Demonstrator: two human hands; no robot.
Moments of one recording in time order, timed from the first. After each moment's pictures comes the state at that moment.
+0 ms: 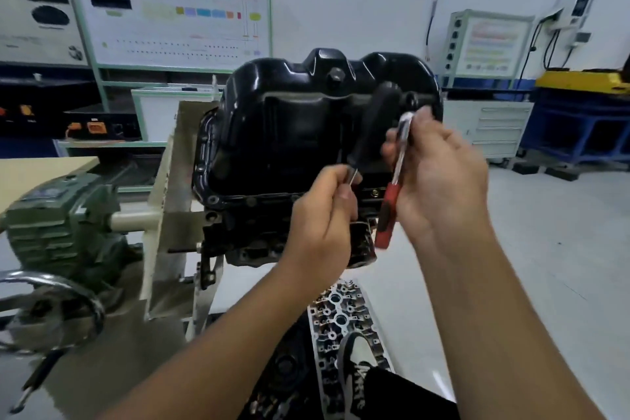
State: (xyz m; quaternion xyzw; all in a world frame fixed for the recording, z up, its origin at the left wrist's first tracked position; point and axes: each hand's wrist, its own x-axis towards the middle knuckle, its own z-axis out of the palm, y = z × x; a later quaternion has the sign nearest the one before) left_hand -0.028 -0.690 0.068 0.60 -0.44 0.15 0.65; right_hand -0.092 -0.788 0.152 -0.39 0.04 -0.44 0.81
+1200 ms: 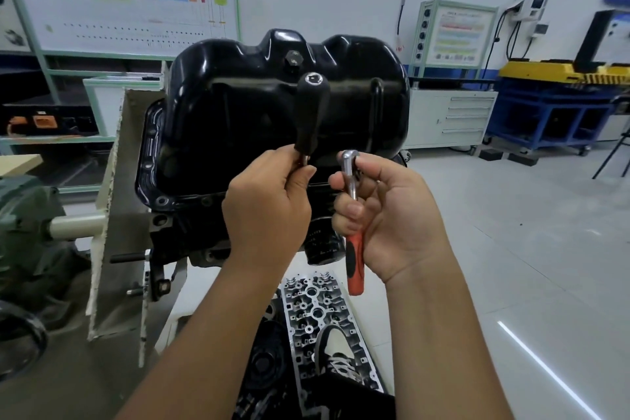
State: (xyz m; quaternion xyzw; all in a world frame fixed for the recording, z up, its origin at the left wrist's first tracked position) left_hand -0.009 -0.698 0.084 0.67 -0.34 0.41 0.51; right_hand -0.106 -0.799 0.118 -0.44 0.04 -0.19 0.88
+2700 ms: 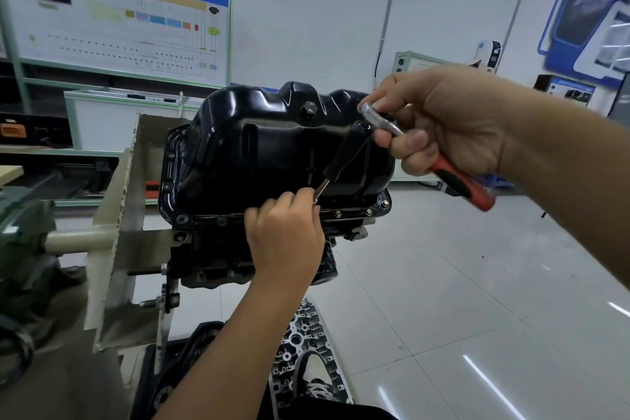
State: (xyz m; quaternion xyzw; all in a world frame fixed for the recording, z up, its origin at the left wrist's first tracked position) left_hand -0.018 -0.705 0.074 0.79 -0.27 0.40 0.38; right_hand -0.148 -0.794 0.278 -0.76 0.12 -0.10 0.63
